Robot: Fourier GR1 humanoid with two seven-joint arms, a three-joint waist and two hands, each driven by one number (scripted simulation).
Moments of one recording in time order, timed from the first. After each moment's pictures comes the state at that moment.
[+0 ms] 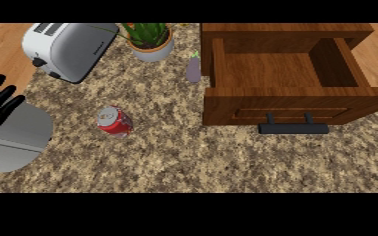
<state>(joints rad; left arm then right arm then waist) 0.07 0.40 0.36 -2.01 0.68 -0.39 0.45 0.36 -0.12 -0.33 -2.14 -0.25 0.17 0.08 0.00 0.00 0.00</state>
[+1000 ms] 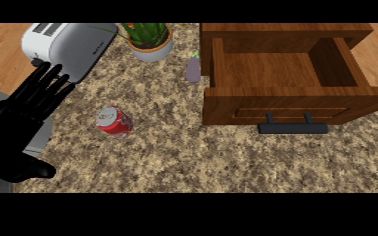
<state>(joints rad) -0.08 0.26 0.23 -1.85 0.60 -0.27 0.51 0.40 -0.13 -0.53 -2.10 -0.38 0.35 0.05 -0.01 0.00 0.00</state>
